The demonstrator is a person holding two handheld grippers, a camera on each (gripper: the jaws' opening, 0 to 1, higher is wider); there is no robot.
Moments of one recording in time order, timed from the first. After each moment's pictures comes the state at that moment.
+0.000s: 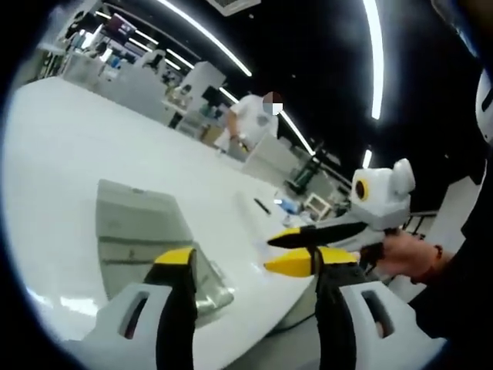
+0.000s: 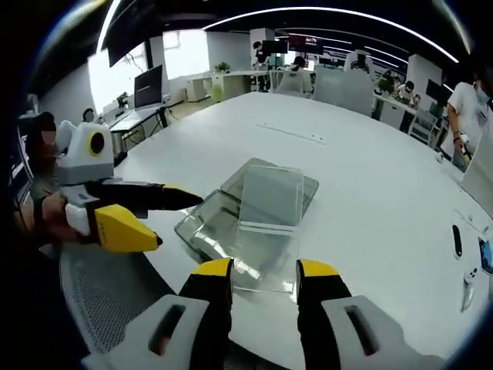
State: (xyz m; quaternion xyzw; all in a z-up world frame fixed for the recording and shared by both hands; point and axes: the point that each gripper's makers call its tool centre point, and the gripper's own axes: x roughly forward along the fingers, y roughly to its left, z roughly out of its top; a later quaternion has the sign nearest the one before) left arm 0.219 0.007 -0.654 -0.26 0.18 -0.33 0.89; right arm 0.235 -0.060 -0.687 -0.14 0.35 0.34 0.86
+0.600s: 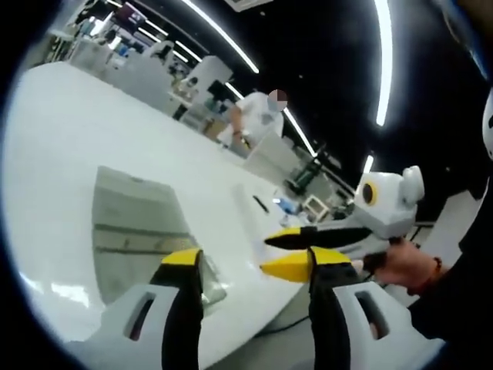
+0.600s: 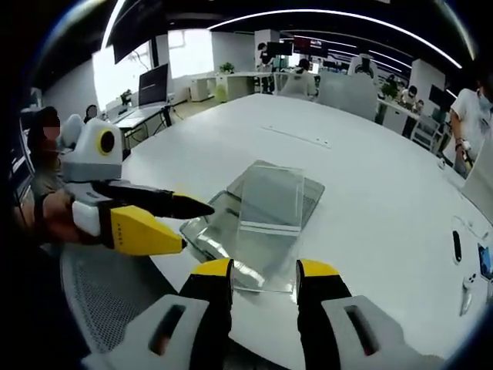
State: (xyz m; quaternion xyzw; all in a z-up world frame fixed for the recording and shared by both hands) left arm 0.218 0.002 -0.656 -0.29 0.19 -0.33 0.88; right arm 0.229 -0.051 -0.684 -0.14 0.35 0.35 0.86
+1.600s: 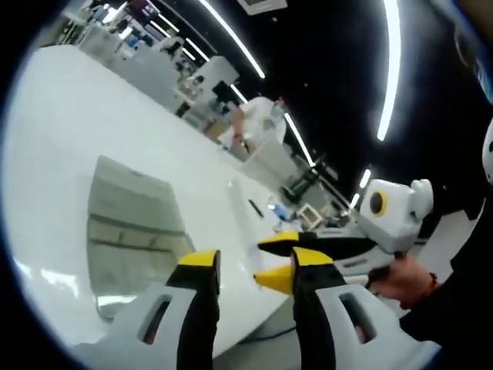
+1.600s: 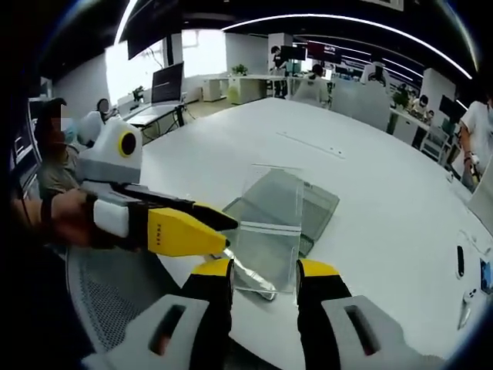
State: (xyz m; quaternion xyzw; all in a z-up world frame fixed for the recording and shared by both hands) left arm 0.221 0.005 -0.654 -0.34 0.20 -0.33 0.86; right arm 0.221 -0.029 -0.676 -0.16 0.33 0.38 0.85
